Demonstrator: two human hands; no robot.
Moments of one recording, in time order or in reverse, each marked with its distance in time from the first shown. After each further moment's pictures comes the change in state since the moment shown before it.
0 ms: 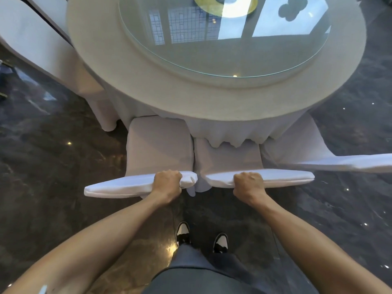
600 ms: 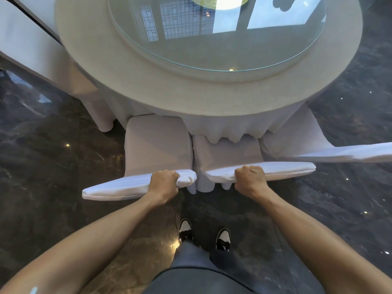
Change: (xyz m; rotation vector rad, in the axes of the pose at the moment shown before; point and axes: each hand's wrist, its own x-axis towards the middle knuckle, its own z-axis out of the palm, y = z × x) left_hand -0.004 -0.006 0.002 0.003 0.015 0.041; right_hand 0.005 0.012 0.002 -0.020 0.039 -0.032
